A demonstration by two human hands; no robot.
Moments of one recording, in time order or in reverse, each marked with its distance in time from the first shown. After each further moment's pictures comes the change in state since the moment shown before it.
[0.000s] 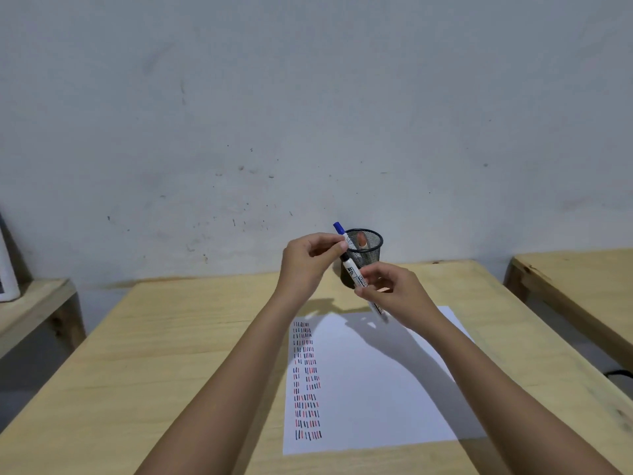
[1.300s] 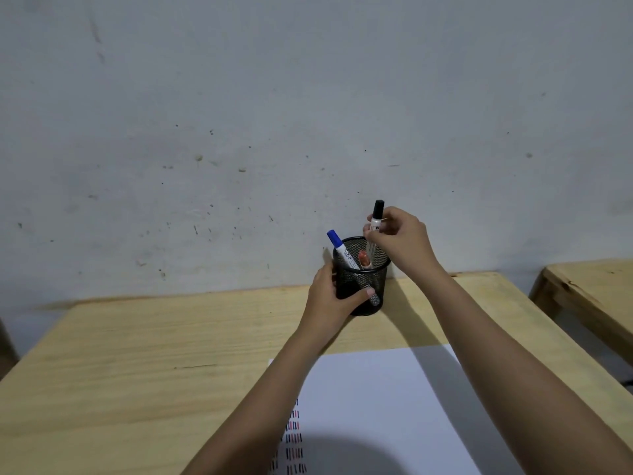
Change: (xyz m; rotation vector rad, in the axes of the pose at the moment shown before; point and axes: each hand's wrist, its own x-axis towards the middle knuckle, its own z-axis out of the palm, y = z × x) left_hand 0.065 -0.123 0.052 0.102 -0.097 -0.086; right_hand 0.151 0.034 -0.023 -0.125 0.271 -0.007
